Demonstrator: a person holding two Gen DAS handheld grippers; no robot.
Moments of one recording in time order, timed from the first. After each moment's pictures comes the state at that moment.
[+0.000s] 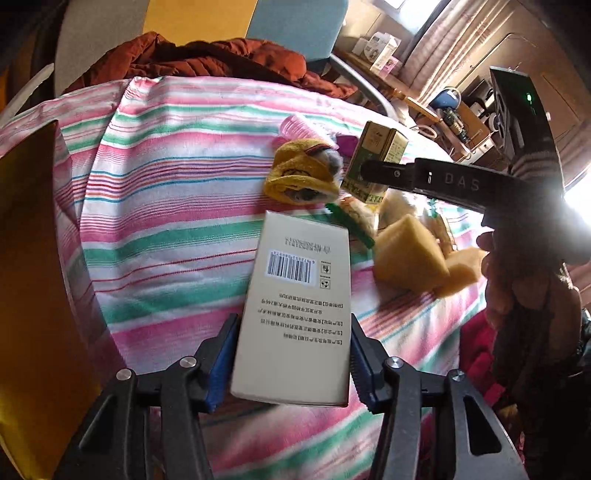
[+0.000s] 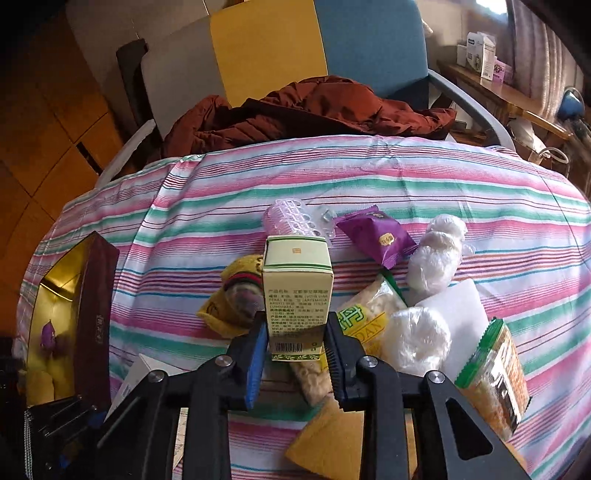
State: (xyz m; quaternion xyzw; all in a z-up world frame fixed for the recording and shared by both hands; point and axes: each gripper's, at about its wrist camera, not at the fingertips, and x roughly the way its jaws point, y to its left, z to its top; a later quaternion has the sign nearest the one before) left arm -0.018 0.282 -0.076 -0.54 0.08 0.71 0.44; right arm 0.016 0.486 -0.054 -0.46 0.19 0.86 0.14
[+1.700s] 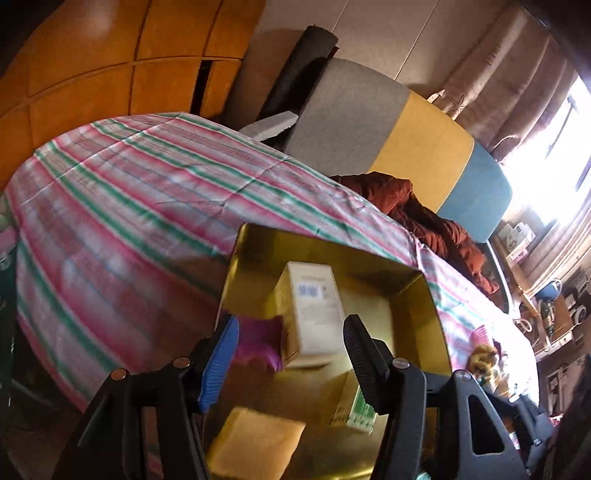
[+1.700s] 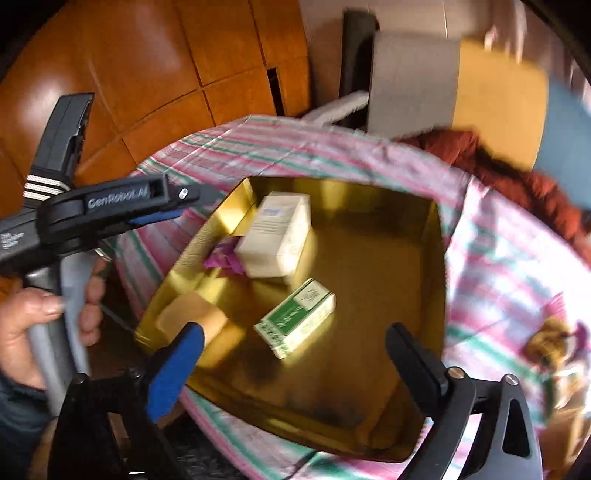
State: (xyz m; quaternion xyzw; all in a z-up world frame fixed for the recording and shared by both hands) left arm -0.115 -0.016 -0.019 -0.44 -0.11 0.88 0.15; right arm -0.022 0.161 -0.017 -0.43 0.00 0.89 -0.11
